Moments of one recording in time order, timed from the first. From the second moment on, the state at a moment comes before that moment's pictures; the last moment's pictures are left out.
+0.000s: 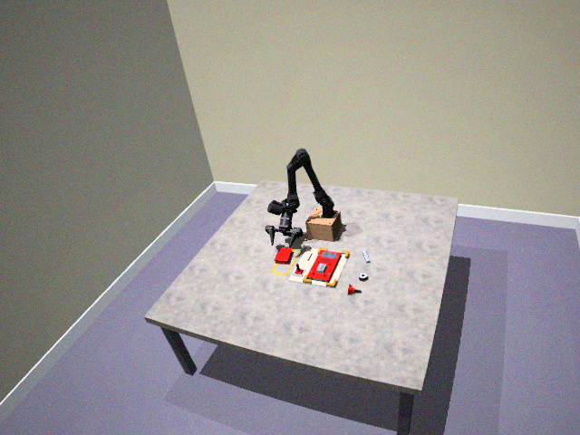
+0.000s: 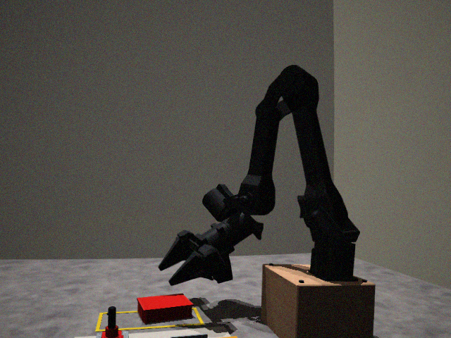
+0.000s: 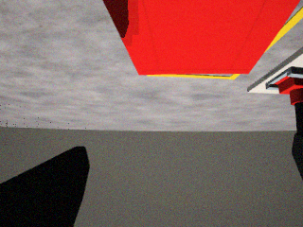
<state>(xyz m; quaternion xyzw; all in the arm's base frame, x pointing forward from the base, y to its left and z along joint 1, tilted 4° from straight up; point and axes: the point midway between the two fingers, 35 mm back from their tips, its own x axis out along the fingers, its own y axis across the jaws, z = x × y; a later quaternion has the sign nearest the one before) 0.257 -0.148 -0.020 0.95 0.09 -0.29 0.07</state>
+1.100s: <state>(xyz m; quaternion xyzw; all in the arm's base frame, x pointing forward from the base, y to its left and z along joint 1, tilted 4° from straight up) 0.232 -0.150 0.005 0.92 0.14 -0.32 0.15</state>
